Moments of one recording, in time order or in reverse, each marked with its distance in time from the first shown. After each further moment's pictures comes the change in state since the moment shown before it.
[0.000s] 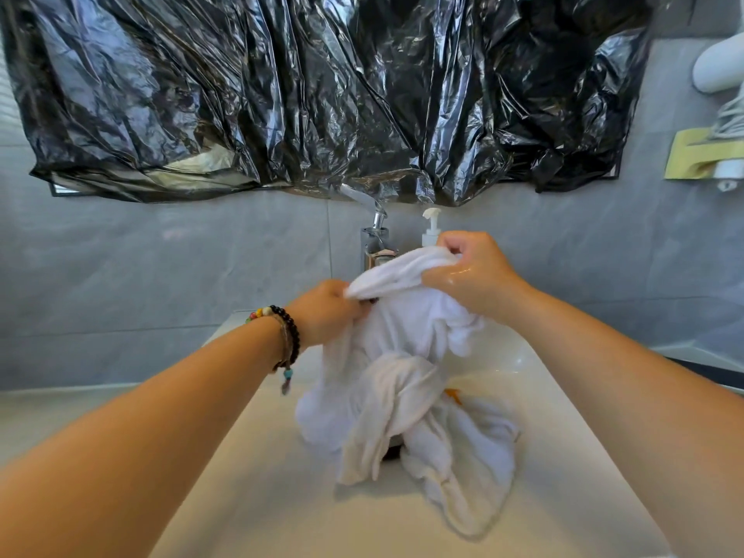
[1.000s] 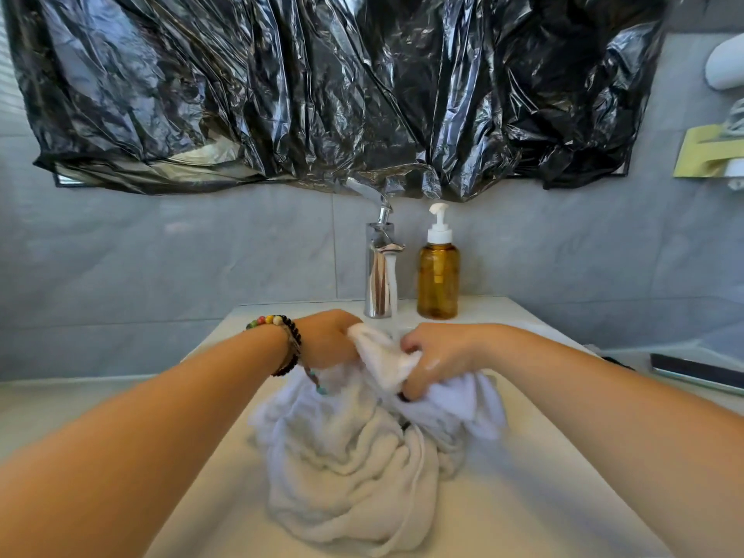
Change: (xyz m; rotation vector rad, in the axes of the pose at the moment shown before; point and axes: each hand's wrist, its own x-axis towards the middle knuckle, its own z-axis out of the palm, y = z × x) left_hand -0.002 -0.020 0.000 0.534 -0.273 0.055; right_hand -0.025 0.020 0.037 -0.491 -0.905 0.260
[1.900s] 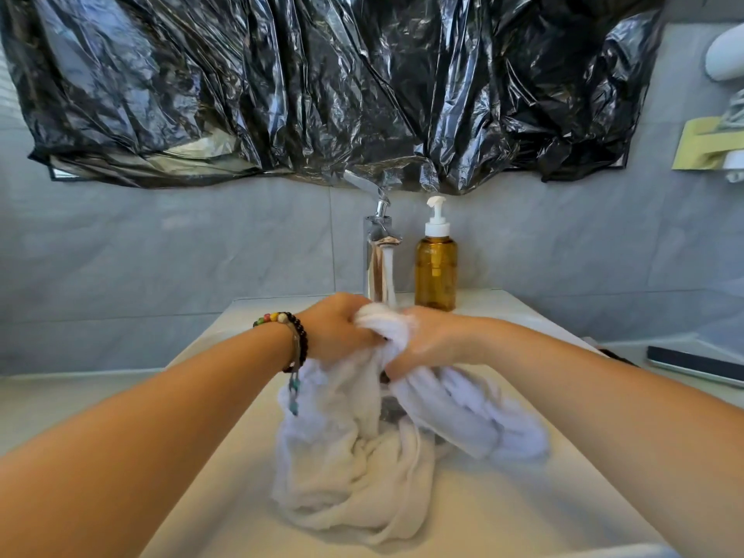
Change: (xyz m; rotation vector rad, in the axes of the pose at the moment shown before) left_hand -0.003 0.014 0.003 -0.116 0.155 0.079; right_hand -0.002 -0.013 0.010 0.103 0.129 -0.078
